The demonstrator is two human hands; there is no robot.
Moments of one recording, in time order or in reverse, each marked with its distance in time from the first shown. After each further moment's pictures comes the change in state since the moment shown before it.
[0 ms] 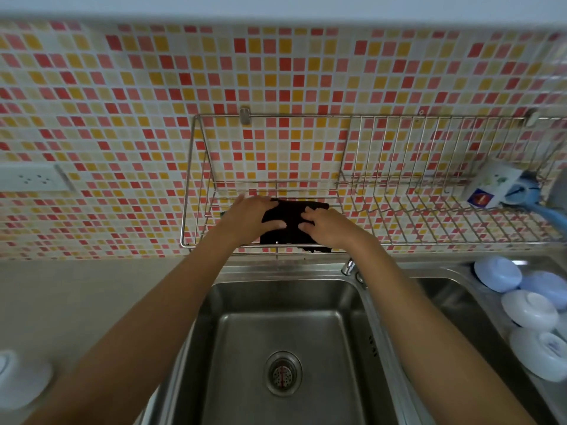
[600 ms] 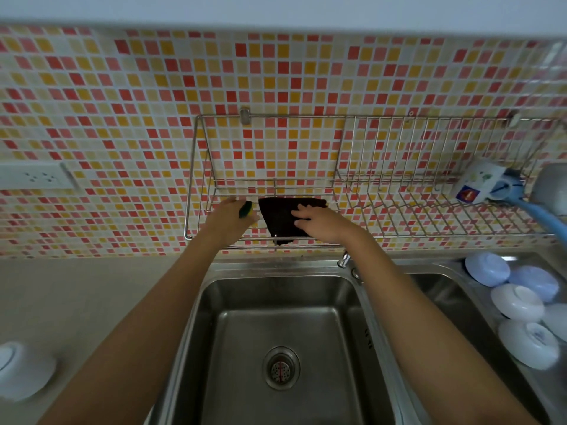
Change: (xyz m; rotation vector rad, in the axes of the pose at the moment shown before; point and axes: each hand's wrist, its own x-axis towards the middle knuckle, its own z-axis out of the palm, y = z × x) left_hand -0.034 -0.013 -0.004 -0.223 0.071 -0.225; right_hand -0.007 -0.001 0.005 0.083 -0.053 -0.009
